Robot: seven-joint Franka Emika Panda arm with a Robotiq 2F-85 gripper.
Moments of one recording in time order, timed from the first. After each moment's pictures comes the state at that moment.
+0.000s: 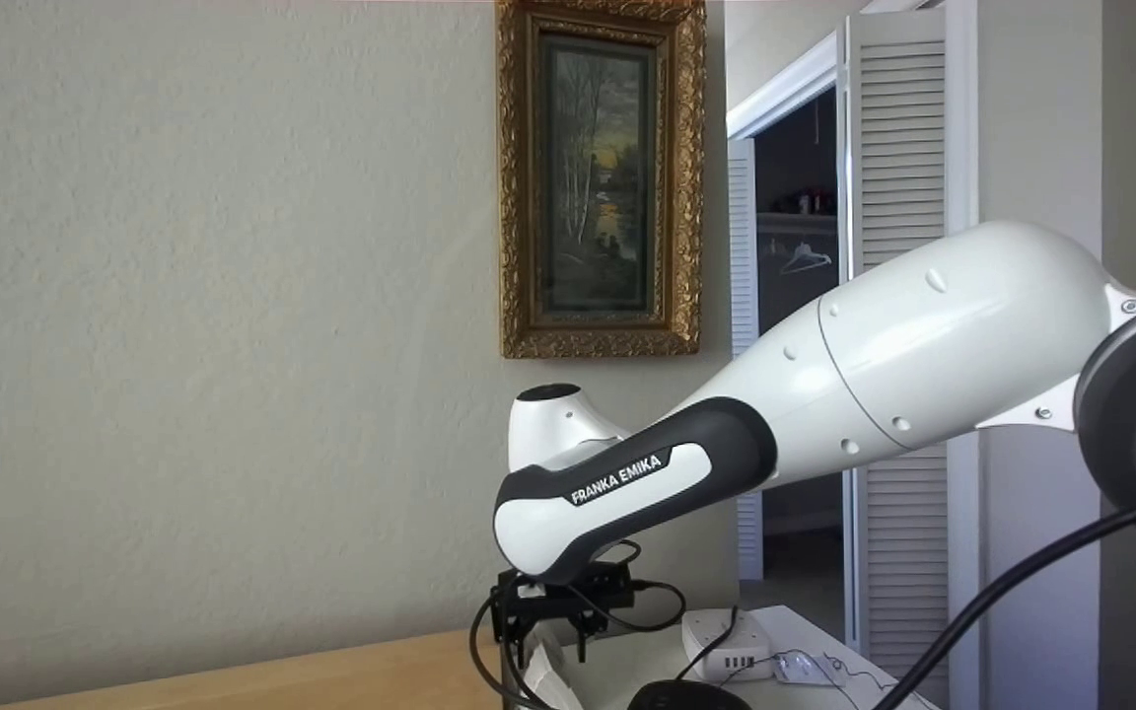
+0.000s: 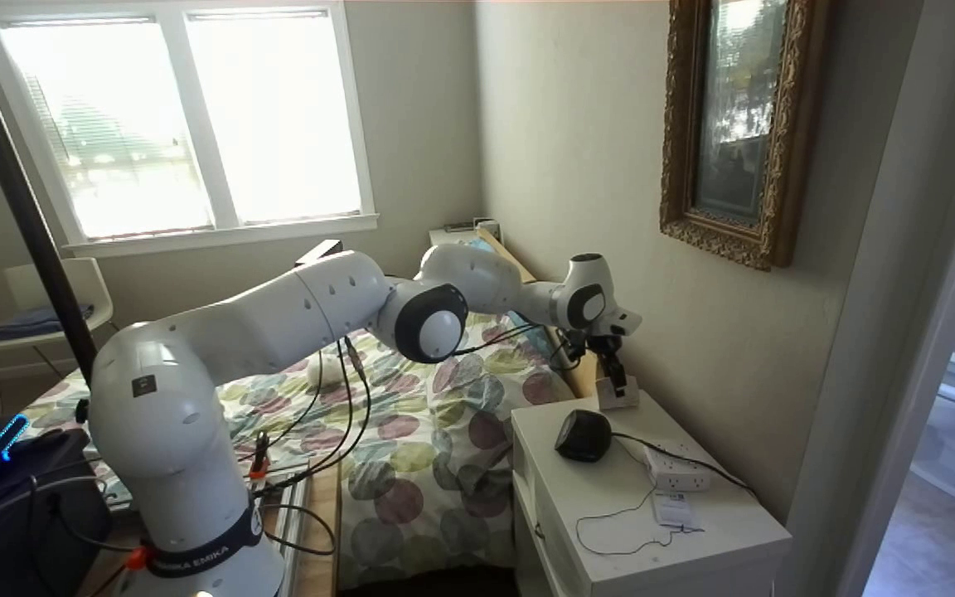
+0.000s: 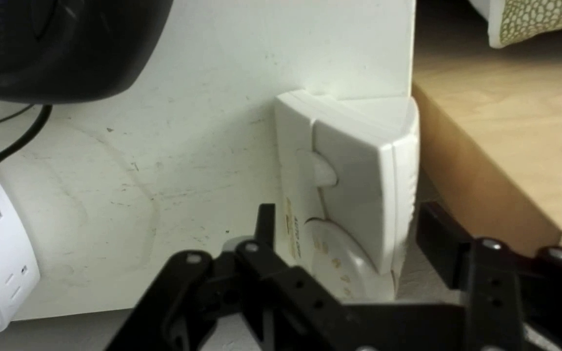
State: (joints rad) arm 0.42 1.35 -0.05 -0.67 -0.15 2.23 0.71
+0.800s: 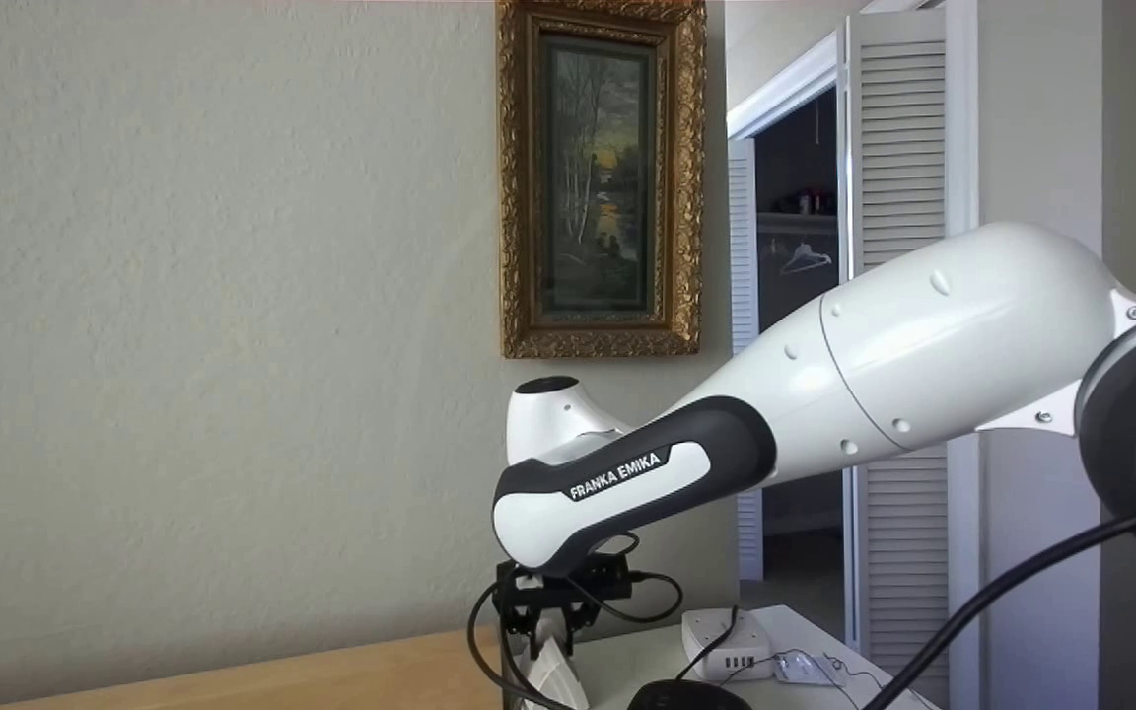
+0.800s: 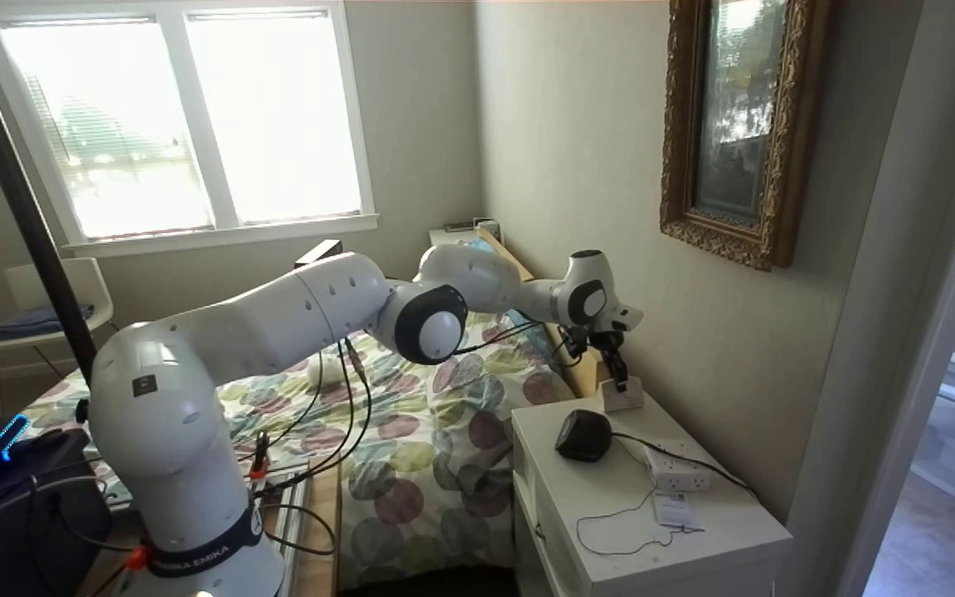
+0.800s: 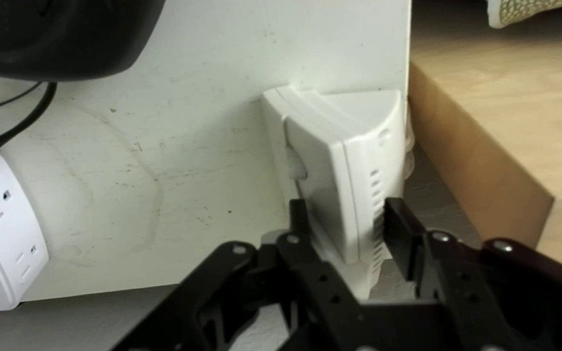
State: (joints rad) arm 0.43 1.36 -0.07 -0.63 -0.15 2.22 0.72
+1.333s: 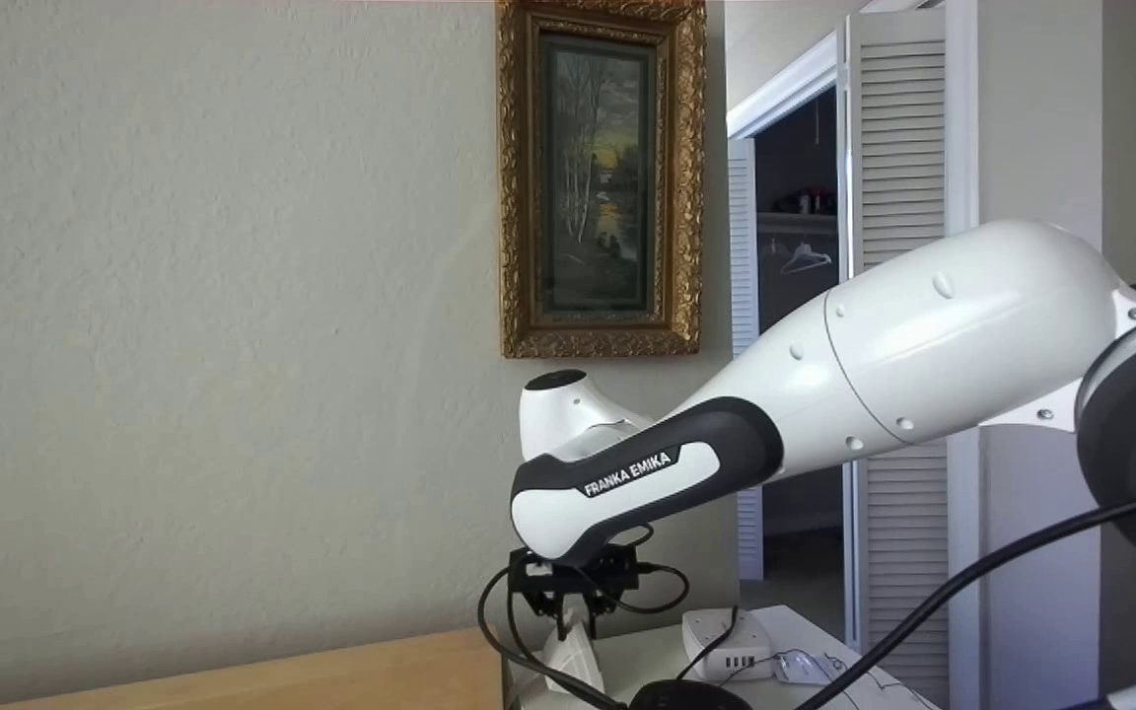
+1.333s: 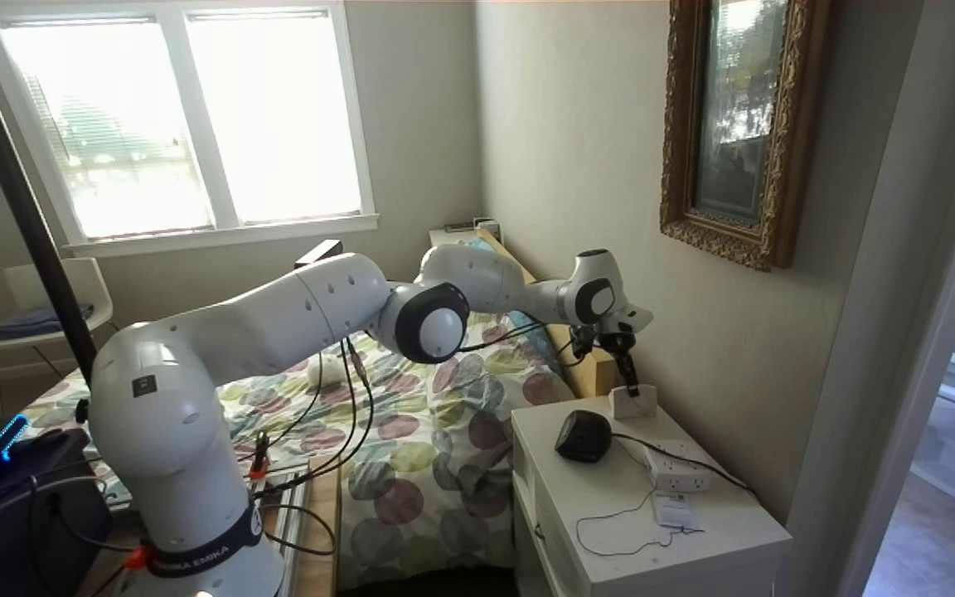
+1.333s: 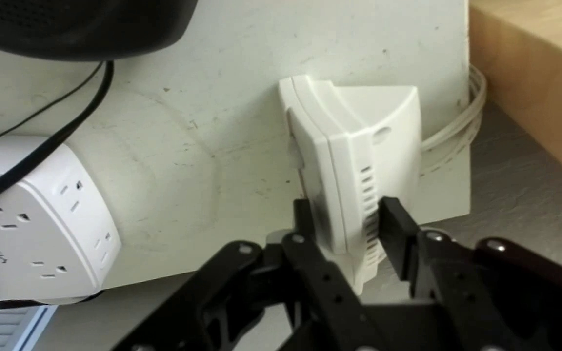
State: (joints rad) arm 0.42 1.36 -0.14 -0.62 -0.15 2.18 0.86
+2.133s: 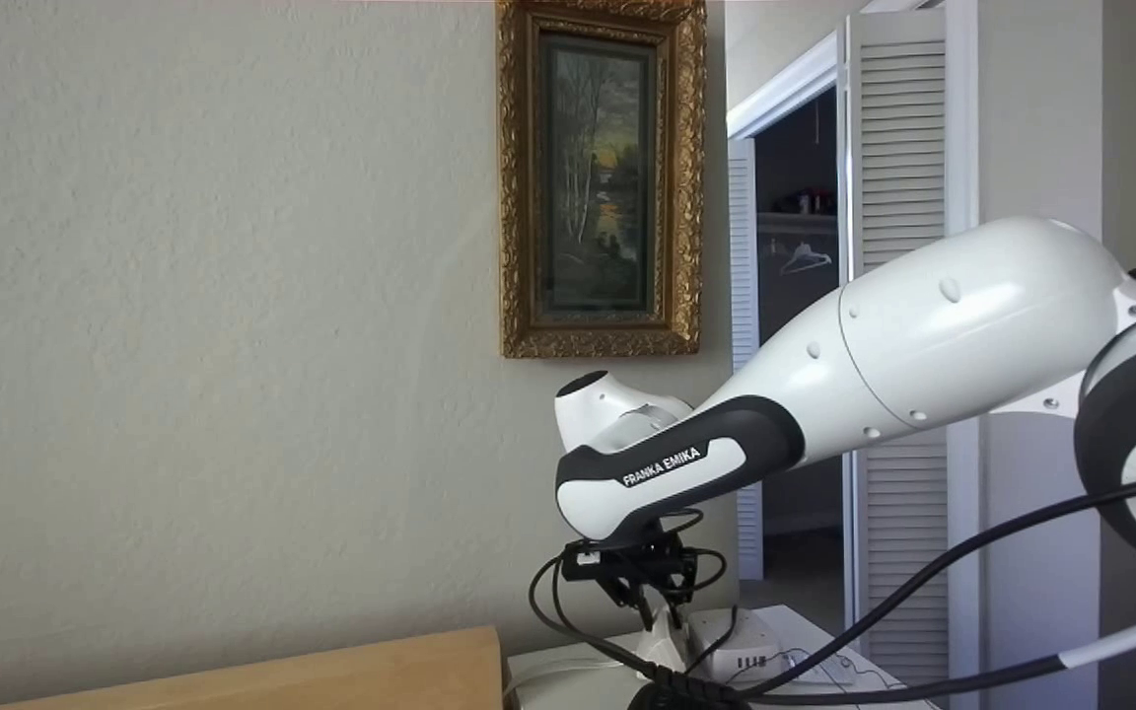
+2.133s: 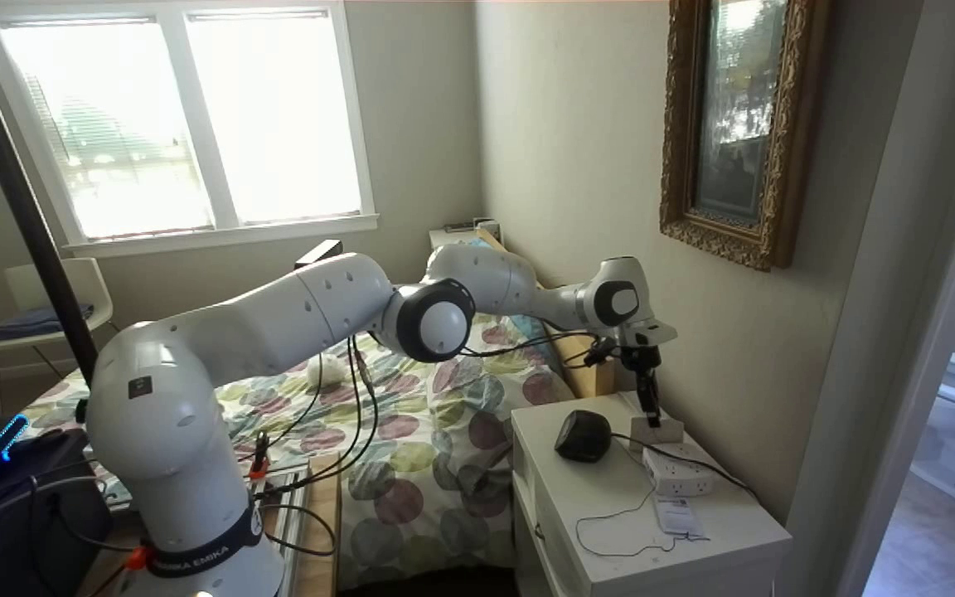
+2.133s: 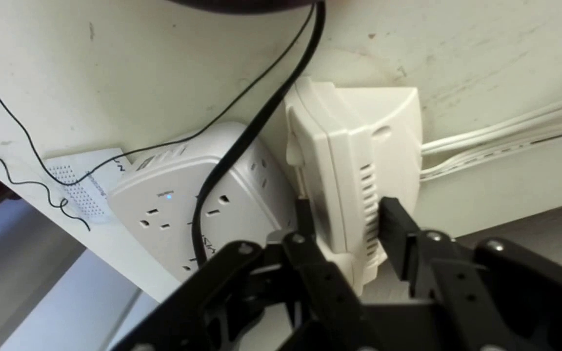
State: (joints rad) arm 0.39 1.35 -0.26 -0.62 -0.15 1.96 1.06
